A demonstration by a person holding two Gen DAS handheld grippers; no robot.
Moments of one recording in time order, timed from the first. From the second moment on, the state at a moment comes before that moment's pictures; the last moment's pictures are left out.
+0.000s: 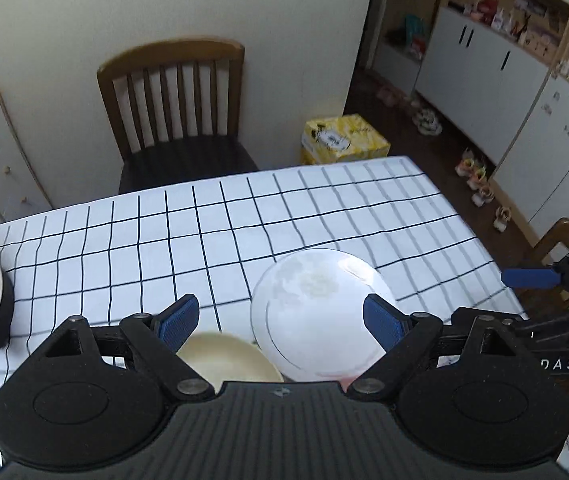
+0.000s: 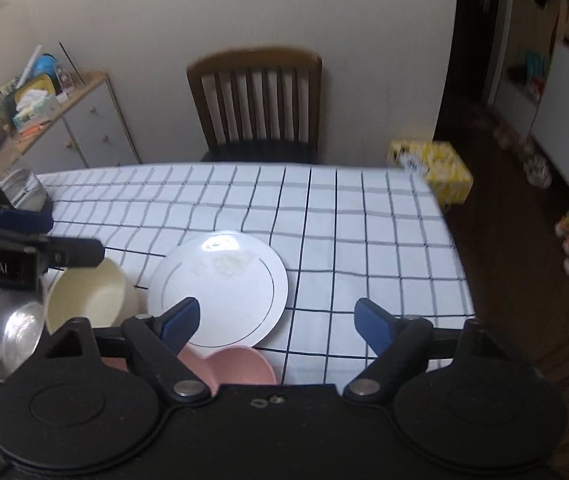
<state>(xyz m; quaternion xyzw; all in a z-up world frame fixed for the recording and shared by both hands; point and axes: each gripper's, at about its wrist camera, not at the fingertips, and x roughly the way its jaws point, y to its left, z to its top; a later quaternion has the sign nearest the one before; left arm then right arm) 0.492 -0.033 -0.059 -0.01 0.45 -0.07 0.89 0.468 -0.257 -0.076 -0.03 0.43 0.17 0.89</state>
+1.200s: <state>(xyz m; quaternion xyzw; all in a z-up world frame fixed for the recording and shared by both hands) 0.583 -0.001 -0.168 -0.13 0.60 -0.06 0.78 0.558 -0.259 -0.174 0.11 0.59 0.17 0.79</state>
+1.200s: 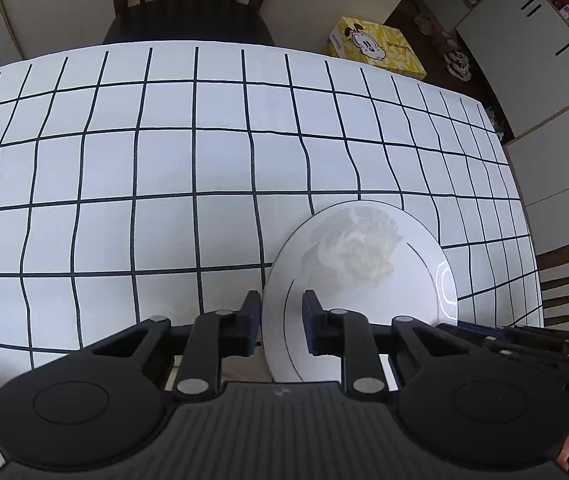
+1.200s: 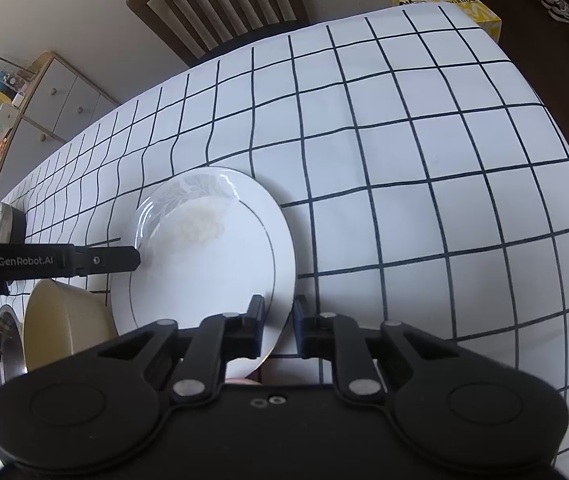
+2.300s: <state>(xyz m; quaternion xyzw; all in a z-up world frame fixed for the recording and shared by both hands) 0.581 -0.022 -0.106 -0.10 0.55 -0.08 0.83 0.556 -0.271 -0.124 0.14 0.52 0.16 0.83</state>
